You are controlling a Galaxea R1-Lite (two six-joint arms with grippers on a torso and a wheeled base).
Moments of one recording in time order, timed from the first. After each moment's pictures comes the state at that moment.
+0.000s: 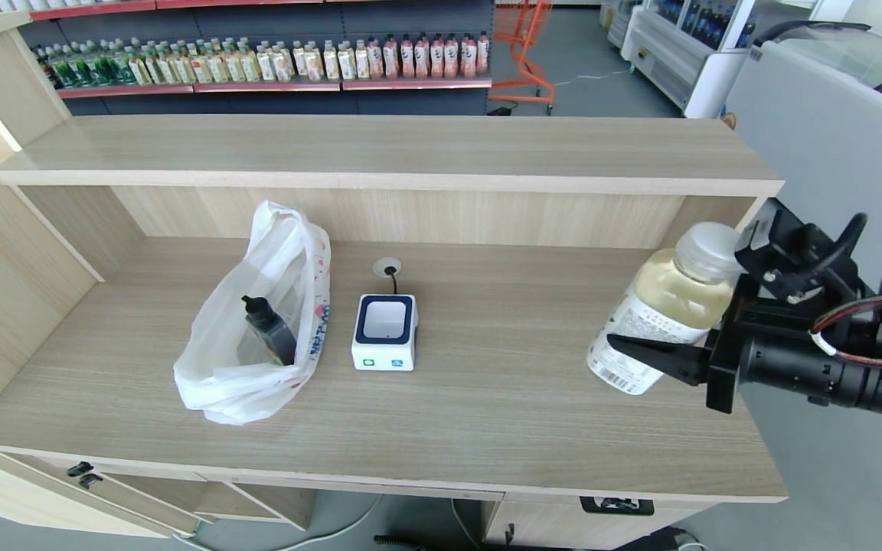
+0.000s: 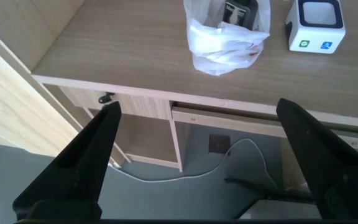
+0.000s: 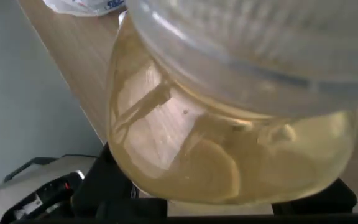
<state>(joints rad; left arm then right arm) 0.00 0.00 0.00 0.05 0.13 0.01 0.36 1.42 -0.64 -0.58 0.43 -0.45</state>
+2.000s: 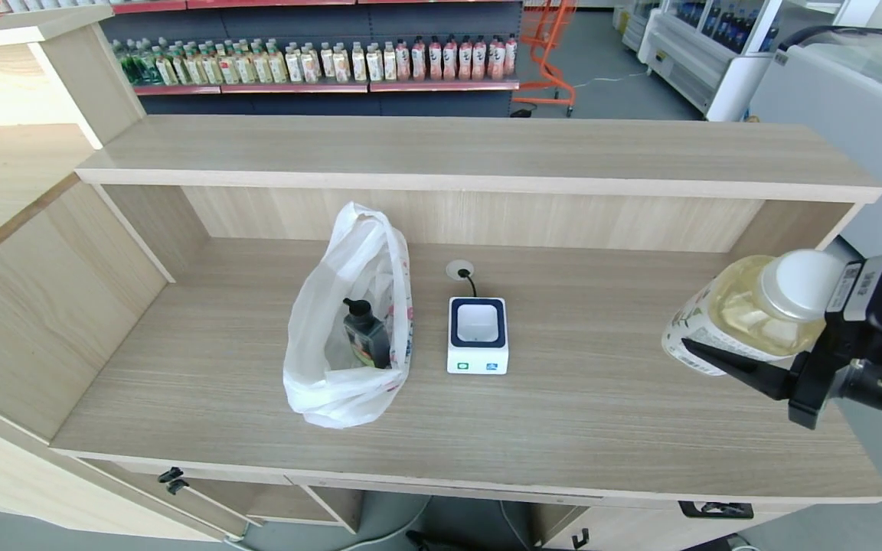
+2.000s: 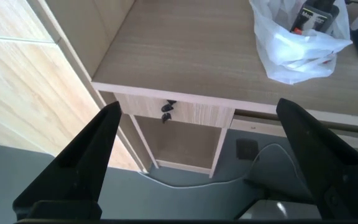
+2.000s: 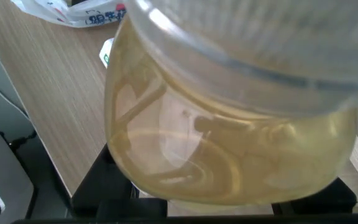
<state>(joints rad) 0.00 0.00 0.00 0.05 0.13 0.02 0.27 1.24 -0.54 -0.58 0.35 -0.84</state>
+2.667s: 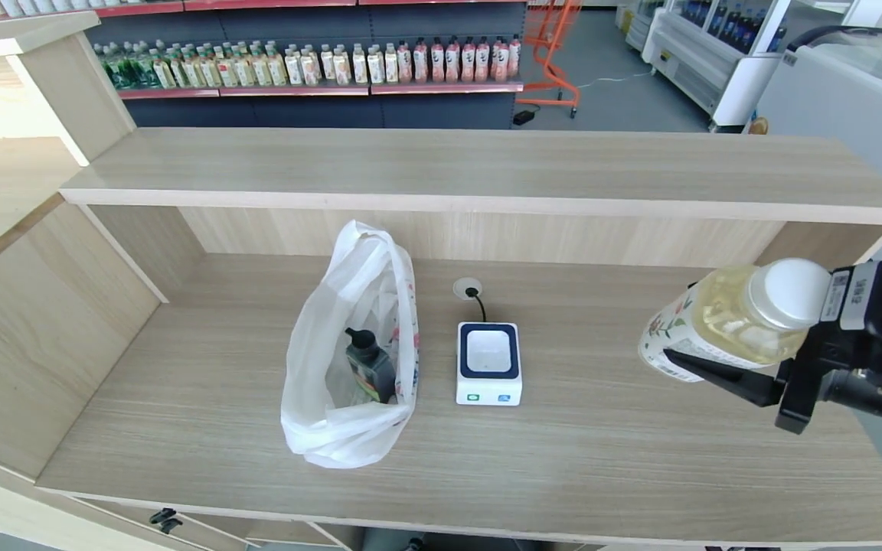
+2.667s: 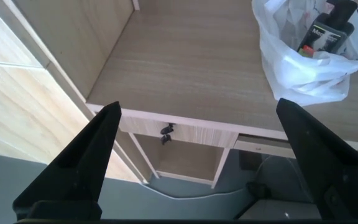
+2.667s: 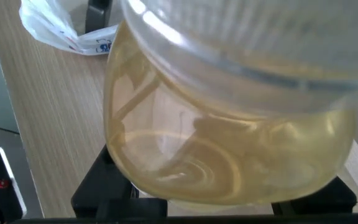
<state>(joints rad) 0.00 0.00 0.00 0.05 0.13 0.02 0.27 1.29 -0.56 -0.59 0.50 -0.84</state>
